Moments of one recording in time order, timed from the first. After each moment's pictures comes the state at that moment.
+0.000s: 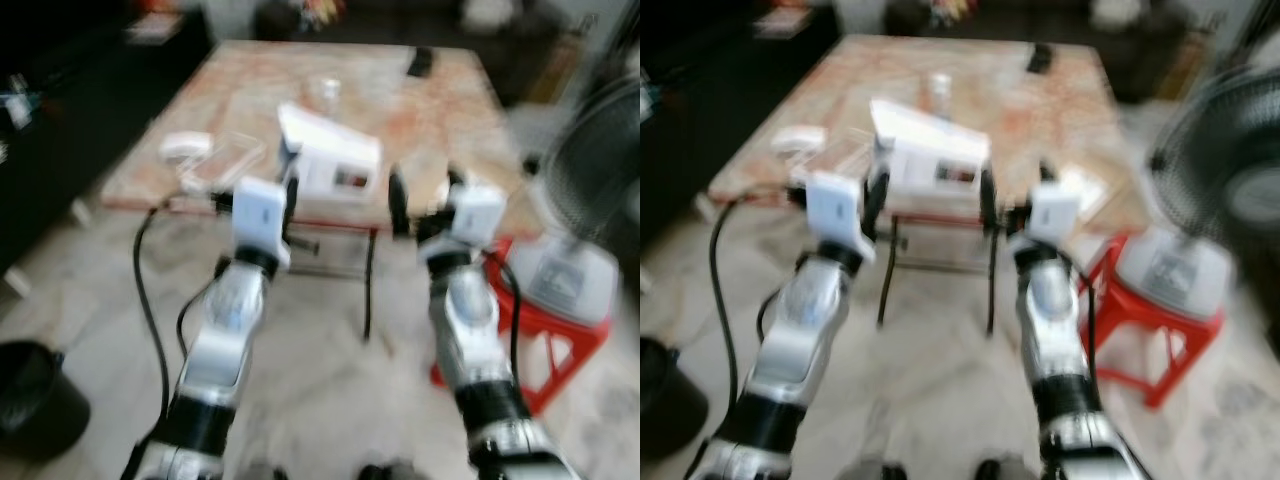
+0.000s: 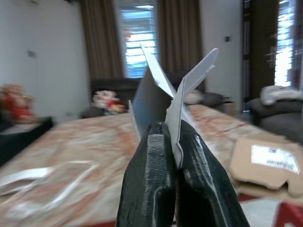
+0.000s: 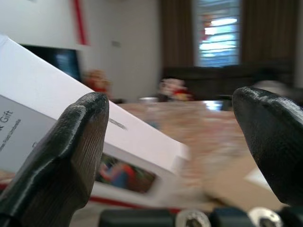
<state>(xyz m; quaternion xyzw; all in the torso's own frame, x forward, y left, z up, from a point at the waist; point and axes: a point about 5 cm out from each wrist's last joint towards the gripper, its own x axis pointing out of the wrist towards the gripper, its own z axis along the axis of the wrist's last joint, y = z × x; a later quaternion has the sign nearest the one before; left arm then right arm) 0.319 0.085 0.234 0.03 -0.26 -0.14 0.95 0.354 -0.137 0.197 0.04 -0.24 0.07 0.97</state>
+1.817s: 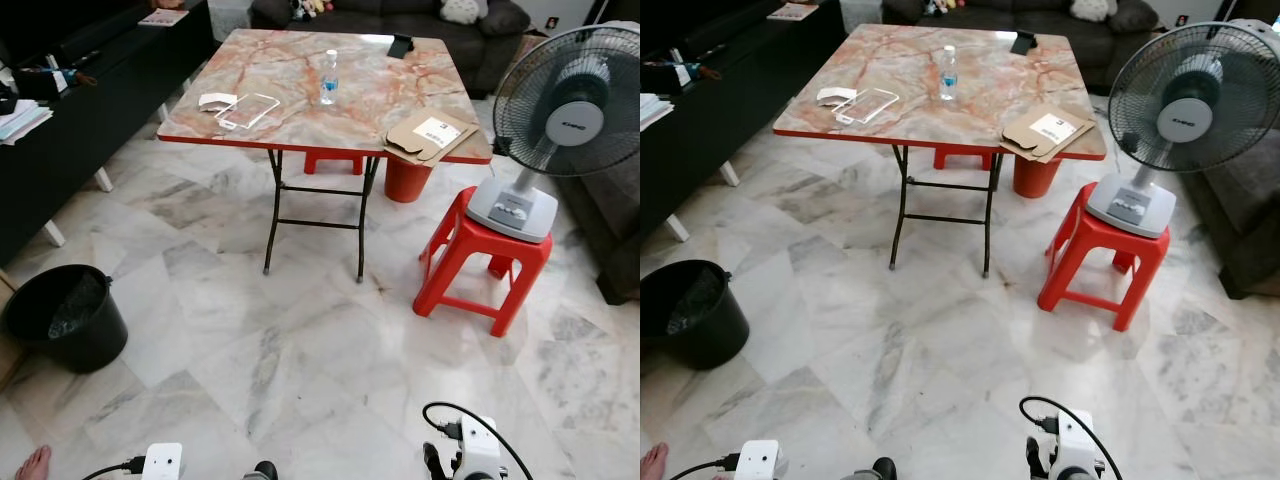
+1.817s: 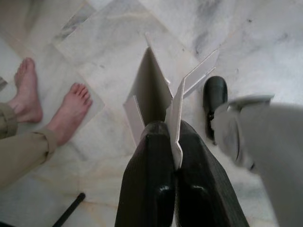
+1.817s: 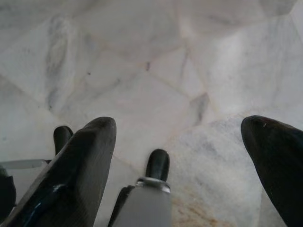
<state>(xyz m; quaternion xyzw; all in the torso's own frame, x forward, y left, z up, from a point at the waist) 0.186 0.220 -0.074 0.05 0.40 0.08 0.91 0.197 -0.202 -0.073 0.05 0.41 -0.05 0.91</state>
